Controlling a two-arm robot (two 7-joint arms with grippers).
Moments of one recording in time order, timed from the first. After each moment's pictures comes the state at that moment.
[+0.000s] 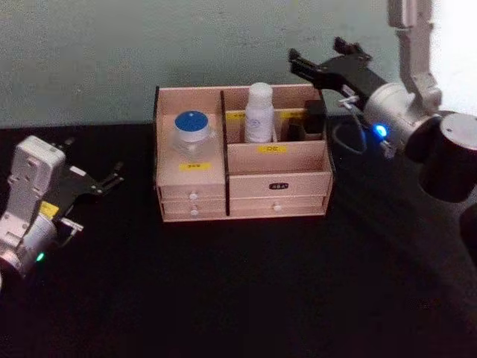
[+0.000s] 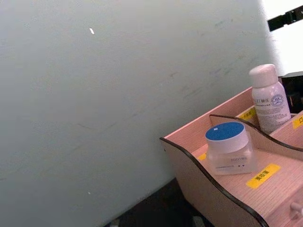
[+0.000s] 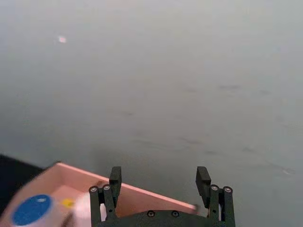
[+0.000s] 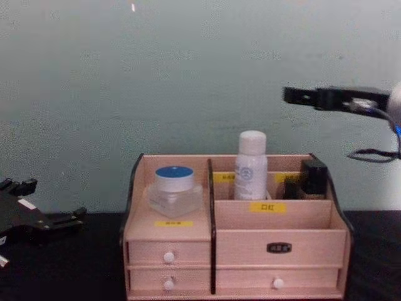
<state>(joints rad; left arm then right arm) -0.20 0.60 0.45 -1.41 -0.25 -0.12 0.03 0.50 0.23 -0.28 -1.35 0.33 0.22 0.21</state>
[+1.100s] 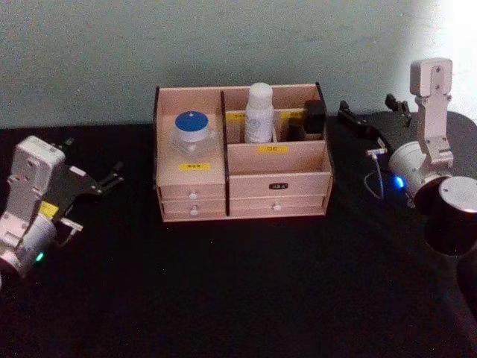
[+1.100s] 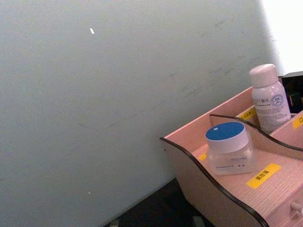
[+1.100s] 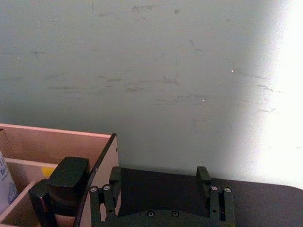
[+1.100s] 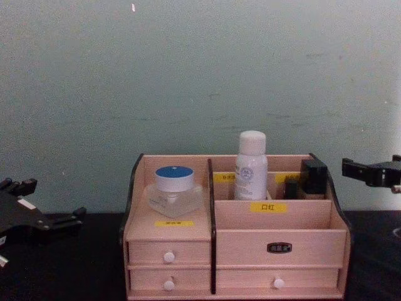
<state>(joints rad) -0.20 0.60 0.45 -1.41 -0.25 -0.12 0.03 0.40 0.18 -0.17 -1.19 0.18 0.06 0.05</state>
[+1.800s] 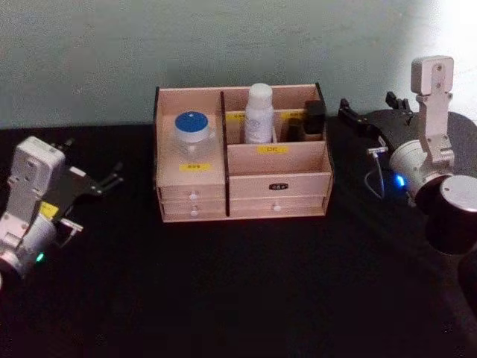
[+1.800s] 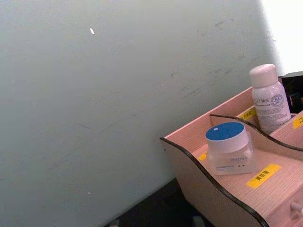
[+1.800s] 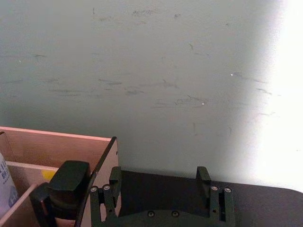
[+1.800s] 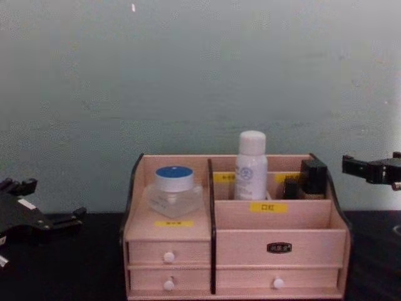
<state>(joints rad) -0.20 0.60 0.45 -1.41 -0.25 -0.12 0.03 0.40 0.18 -0.17 -1.20 0.18 0.06 0.05</state>
